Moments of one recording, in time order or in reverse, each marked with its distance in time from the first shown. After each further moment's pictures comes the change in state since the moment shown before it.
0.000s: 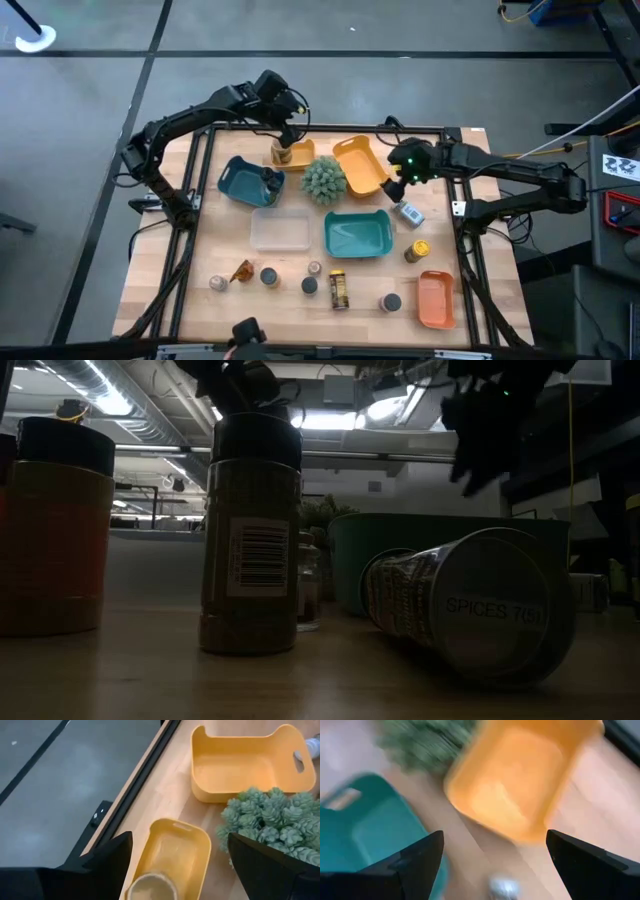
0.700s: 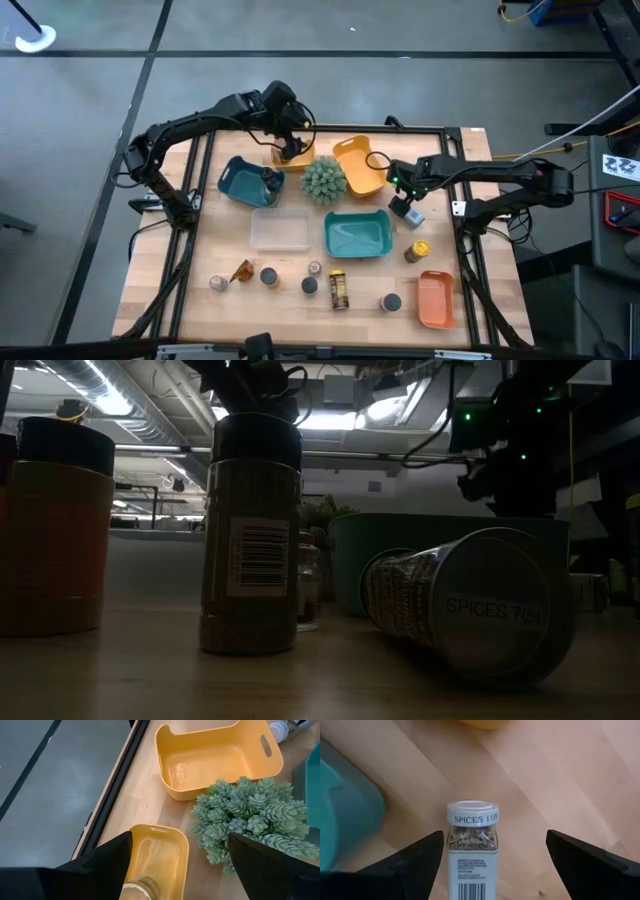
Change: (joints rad) left arm -0.091 0.000 -0.006 -0.001 0.003 0.075; right arm 0.000 0.141 -0.194 -0.071 -0.020 0.082
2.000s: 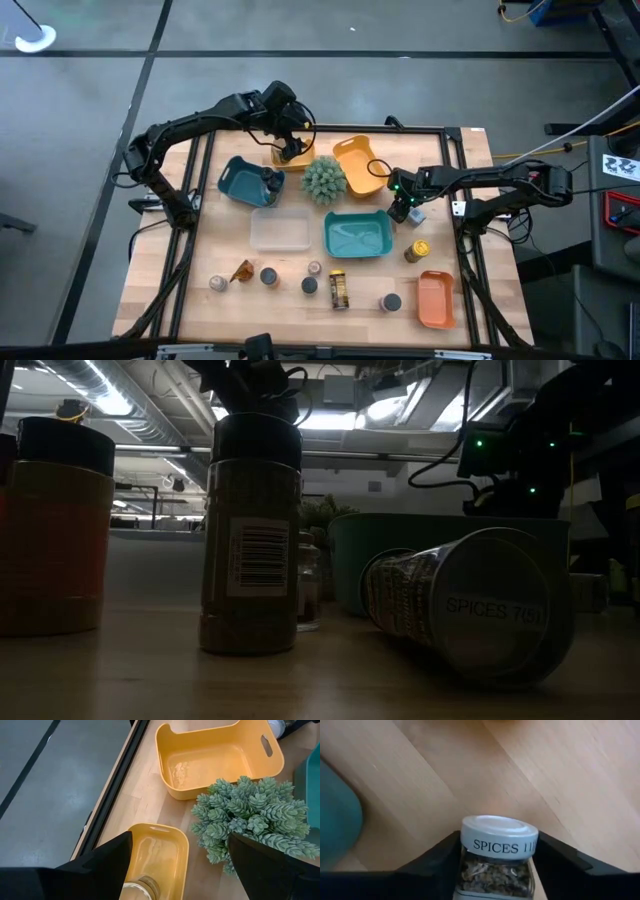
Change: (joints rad) left arm 0.000 0.000 0.000 -0.002 -0.001 -0.005; right arm 0.000 0.006 -0.200 0.301 -0.015 -0.033
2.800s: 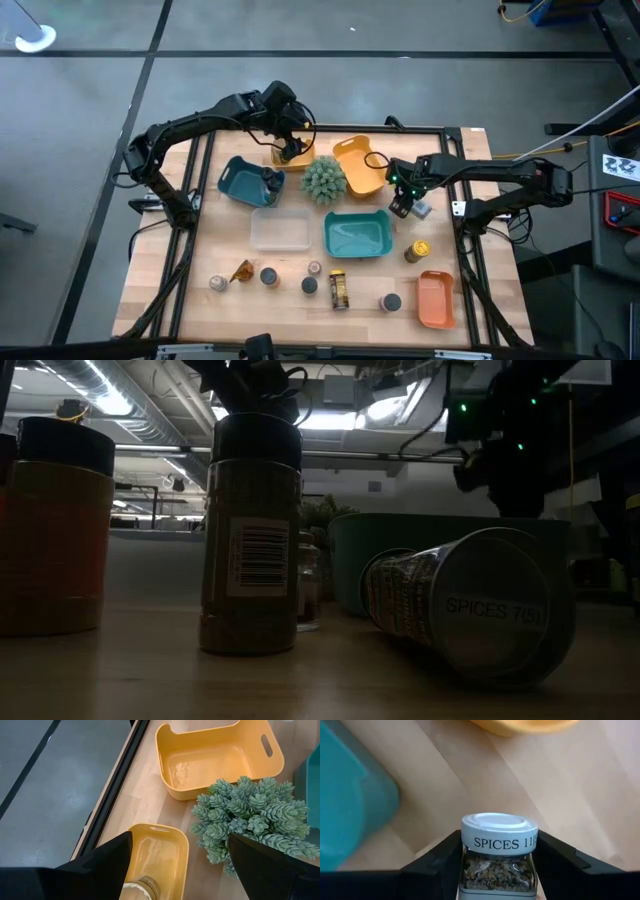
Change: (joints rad) left arm 0.000 0.000 0.000 0.001 0.000 0.000; right arm 0.000 -0.003 0.258 -0.337 -0.011 -0.067
